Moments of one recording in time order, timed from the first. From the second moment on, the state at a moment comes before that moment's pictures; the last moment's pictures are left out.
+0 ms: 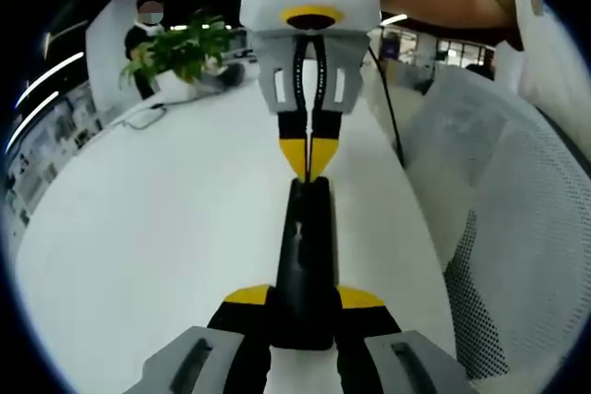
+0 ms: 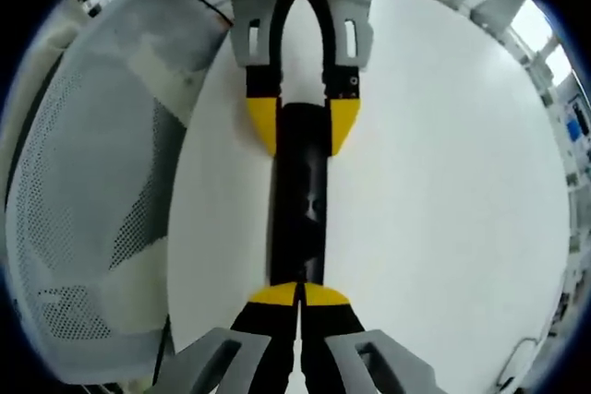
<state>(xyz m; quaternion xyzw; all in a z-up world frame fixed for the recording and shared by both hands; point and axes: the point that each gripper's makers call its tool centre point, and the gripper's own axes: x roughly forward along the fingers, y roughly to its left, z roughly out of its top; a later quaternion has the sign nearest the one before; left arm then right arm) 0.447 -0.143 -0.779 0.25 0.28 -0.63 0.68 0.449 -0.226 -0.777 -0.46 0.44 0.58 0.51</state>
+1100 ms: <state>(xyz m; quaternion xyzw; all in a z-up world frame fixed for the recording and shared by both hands) 0.446 -0.143 -0.778 0.25 0.28 -0.63 0.68 0.453 -0.225 -0.765 -0.43 0.44 0.57 0.54</state>
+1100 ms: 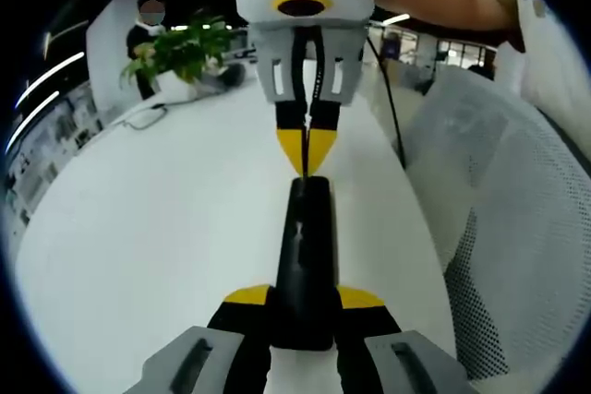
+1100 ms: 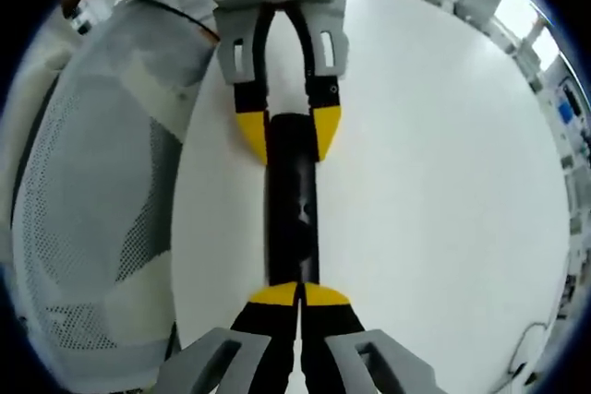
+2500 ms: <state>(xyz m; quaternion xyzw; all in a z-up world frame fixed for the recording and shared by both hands) 0.448 -0.143 -0.779 0.25 0.28 -0.63 0.68 0.445 -0.215 -0.774 -0.45 0.45 0.58 0.51</state>
